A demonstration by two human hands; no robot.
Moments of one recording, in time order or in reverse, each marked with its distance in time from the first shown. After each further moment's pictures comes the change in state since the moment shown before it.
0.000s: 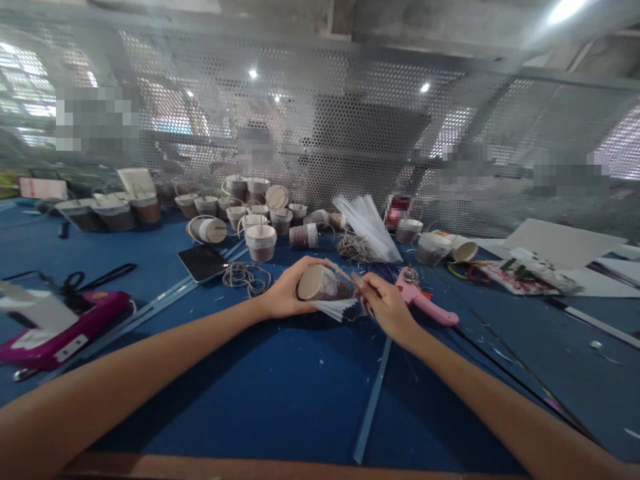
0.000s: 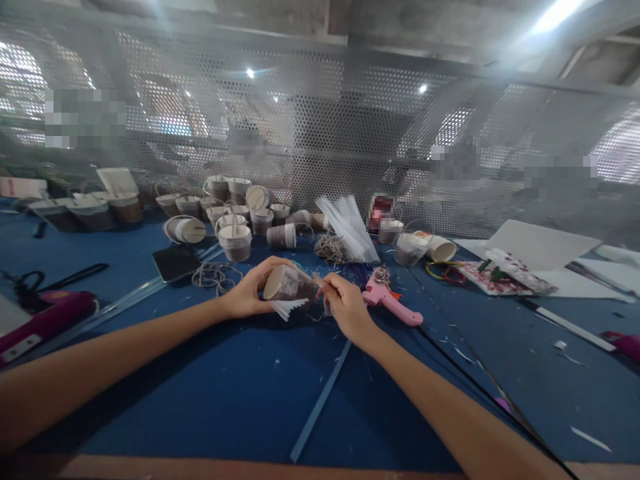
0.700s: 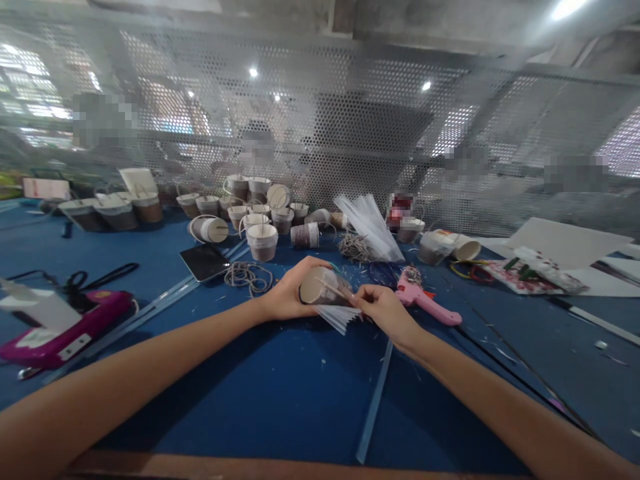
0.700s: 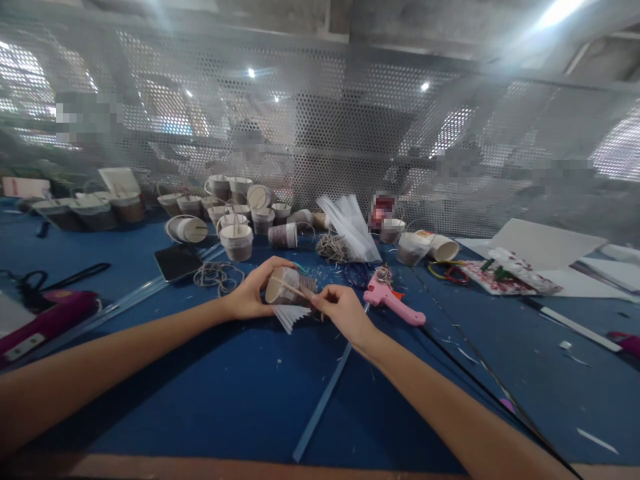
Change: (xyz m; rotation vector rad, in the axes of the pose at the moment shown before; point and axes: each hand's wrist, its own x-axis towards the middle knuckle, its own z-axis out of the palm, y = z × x) left_hand -0.001 0.000 0.001 0.103 -0.005 0.110; right_hand -0.003 -0.005 0.012 0.207 -0.087 0.320
